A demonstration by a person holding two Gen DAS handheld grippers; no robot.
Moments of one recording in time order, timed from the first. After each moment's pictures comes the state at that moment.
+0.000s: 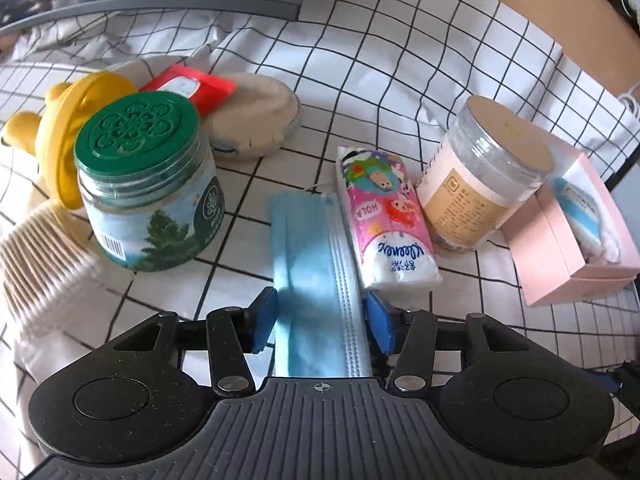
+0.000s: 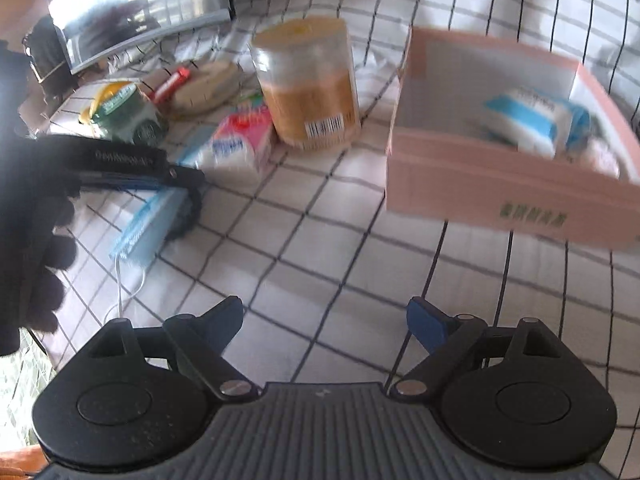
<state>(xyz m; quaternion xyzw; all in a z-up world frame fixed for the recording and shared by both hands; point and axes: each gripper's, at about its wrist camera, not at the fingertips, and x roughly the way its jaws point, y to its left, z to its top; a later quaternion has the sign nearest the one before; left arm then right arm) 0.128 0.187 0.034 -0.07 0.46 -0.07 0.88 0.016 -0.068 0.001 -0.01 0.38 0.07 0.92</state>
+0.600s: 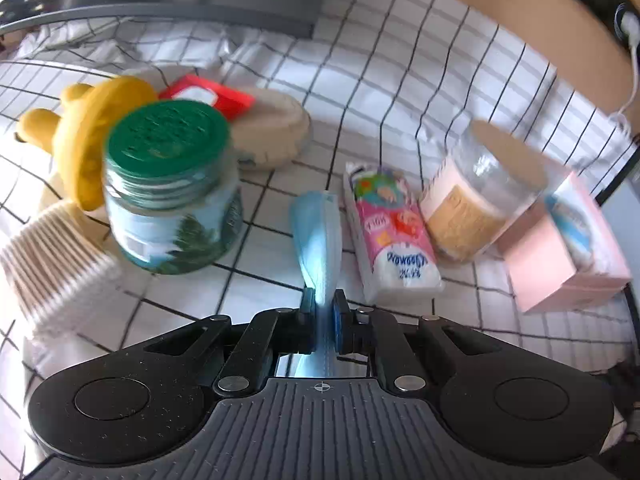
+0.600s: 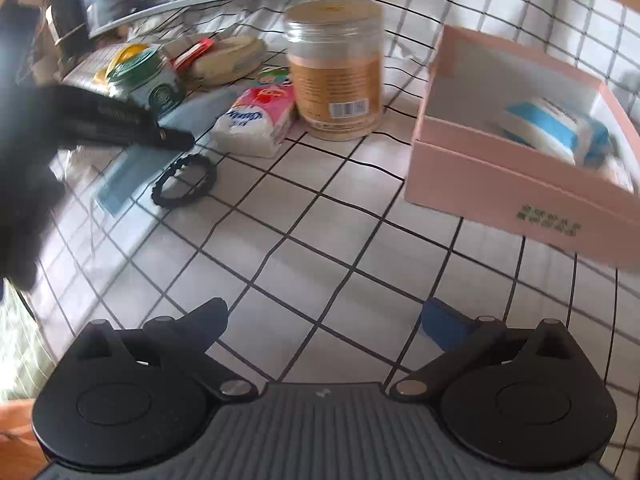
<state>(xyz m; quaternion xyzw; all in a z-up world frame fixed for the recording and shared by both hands) 0.116 0.208 0.038 -0.10 0.43 -0.08 0.89 0.015 -0.055 -0.006 -0.07 0.38 0.09 0.92</state>
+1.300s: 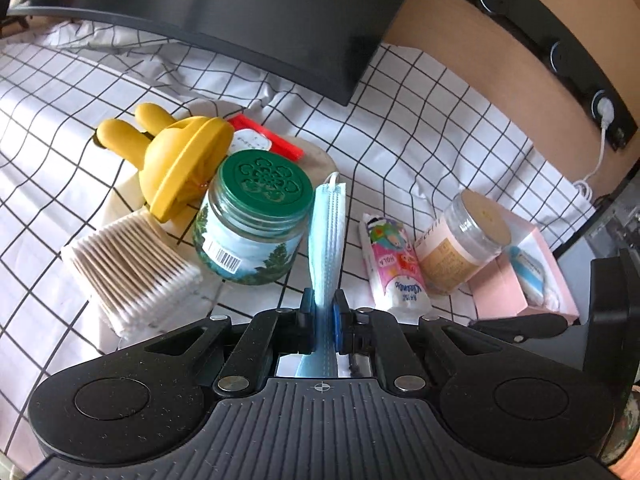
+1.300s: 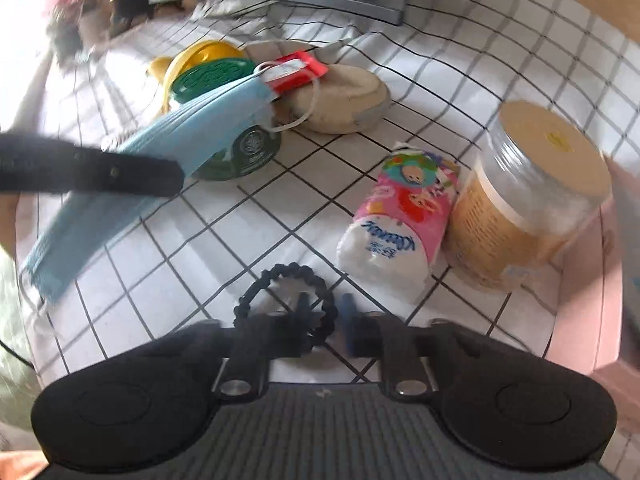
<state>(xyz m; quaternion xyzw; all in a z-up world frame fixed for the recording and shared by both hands) 0.081 0.274 0.071 -0.18 0.38 -0.10 0.90 0.095 0.066 0.009 -0.18 0.38 0.15 0.90</state>
